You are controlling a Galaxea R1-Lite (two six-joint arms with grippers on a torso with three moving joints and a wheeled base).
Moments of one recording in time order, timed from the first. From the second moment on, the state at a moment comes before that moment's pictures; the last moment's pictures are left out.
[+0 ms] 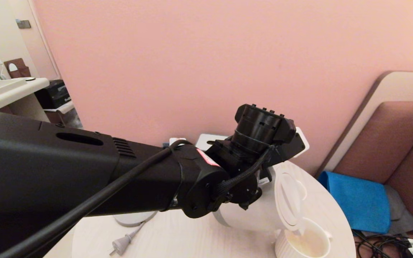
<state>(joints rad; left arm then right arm) -1.00 2.07 -1.59 -0.16 0.50 0.70 0.01 0.00 0.00 0.00 -0.02 0.03</state>
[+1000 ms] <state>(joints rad) -1.00 2.09 -1.61 -0.16 0.50 0.72 0.01 0.00 0.00 0.00 -0.02 0.03</state>
